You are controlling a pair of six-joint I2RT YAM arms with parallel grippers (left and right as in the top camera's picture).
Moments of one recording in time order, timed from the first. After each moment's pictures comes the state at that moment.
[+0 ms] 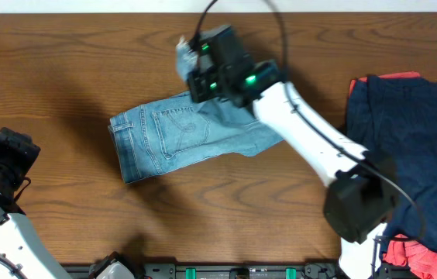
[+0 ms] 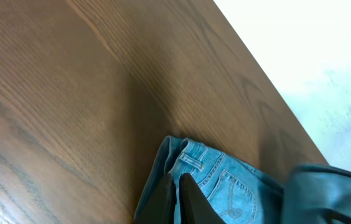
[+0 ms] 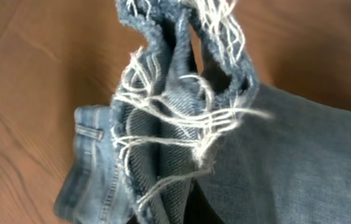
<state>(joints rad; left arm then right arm) 0.77 1.07 1.21 -0.96 0.44 -0.33 0.66 2.02 1.78 -0.55 -0.24 0.34</state>
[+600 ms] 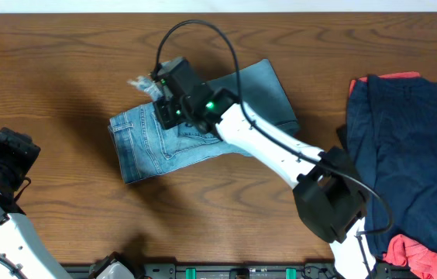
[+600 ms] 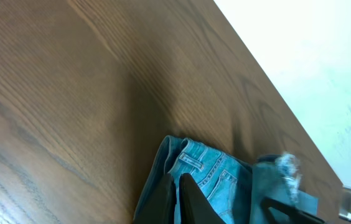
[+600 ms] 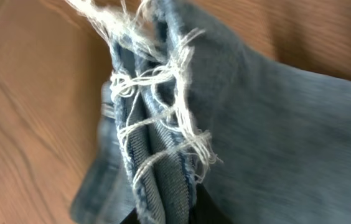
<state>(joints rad) 0.77 1.07 1.21 -0.96 0.44 -0.33 0.82 2.13 1.78 -0.45 -0.19 0.40</state>
